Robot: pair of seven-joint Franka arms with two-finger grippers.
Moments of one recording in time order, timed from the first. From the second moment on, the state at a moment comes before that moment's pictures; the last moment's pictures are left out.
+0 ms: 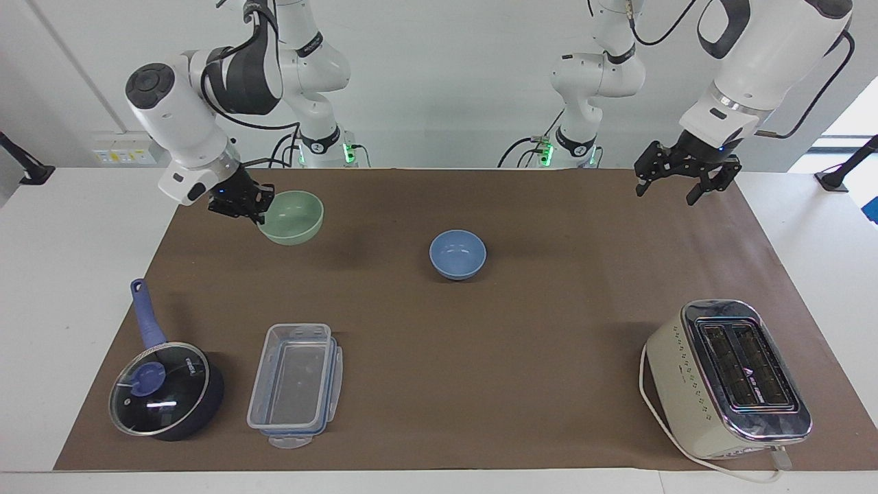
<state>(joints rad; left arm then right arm) -0.17 -0.02 0.06 -1.62 -0.10 1.63 0.10 0.06 -0.06 -0.06 -1.97 0.06 1.79 -0.18</state>
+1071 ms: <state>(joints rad) -0.15 -0.03 0.06 -1.60 -0.10 1.56 0.10 0.46 -0.01 -0.03 -1.98 0.18 1.93 0.33</state>
